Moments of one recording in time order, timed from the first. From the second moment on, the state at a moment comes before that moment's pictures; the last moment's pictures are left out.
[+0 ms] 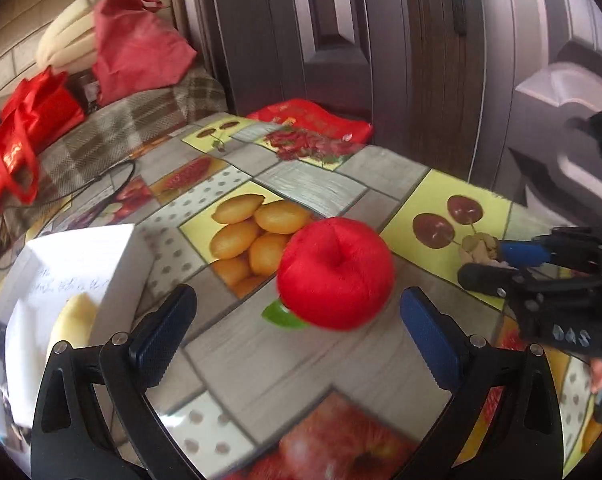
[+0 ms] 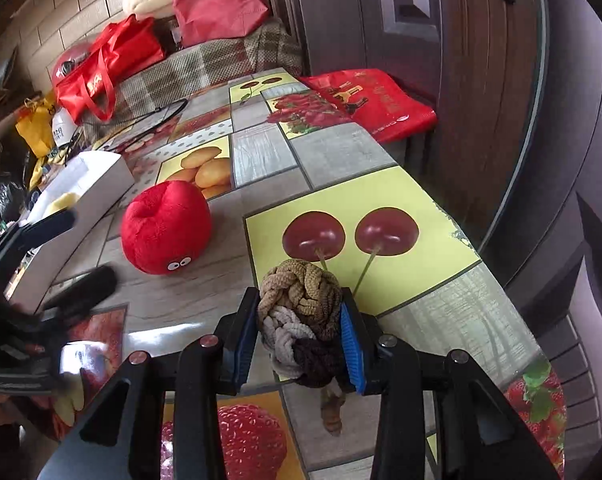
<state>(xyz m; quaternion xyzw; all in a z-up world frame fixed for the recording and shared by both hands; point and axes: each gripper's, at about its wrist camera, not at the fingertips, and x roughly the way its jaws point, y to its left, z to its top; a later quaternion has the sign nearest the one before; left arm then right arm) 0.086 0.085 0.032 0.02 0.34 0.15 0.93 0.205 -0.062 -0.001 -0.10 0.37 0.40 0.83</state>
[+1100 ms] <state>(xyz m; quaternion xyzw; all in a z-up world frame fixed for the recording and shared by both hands) -0.081 0.113 0.045 0.00 0.22 0.31 0.93 0.115 -0.039 0.027 -0.05 0.25 0.45 0.85</state>
